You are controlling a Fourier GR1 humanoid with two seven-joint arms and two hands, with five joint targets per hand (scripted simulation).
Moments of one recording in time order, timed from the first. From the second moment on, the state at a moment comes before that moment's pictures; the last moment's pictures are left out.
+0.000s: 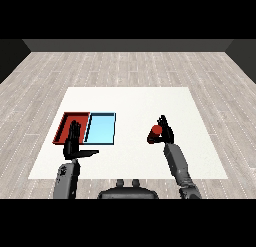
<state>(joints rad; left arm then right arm) 0.04 0.05 0.08 -1.64 0.09 -0.05 -0.37 -0.41 -0.07 -0.15 -0.83 -0.22 0.20 -0.48</state>
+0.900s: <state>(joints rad) 0.04 0.04 0.07 -1.63 0.08 -0.05 -0.38 -0.48 -0.07 -0.15 -0.70 -0.21 0.18 -0.52</state>
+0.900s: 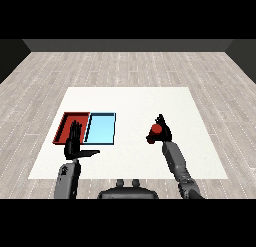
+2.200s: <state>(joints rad) 0.01 0.04 0.05 -1.61 0.05 -0.04 -0.38 -0.46 -0.06 -0.09 -0.84 -0.11 0.00 -0.48</state>
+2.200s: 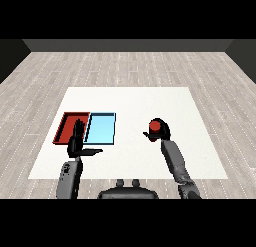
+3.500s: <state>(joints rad) -0.17 0.00 -0.34 -1.51 0.08 0.18 -0.23 -0.40 0.00 0.21 -1.22 -0.19 -0.25 -0.36</state>
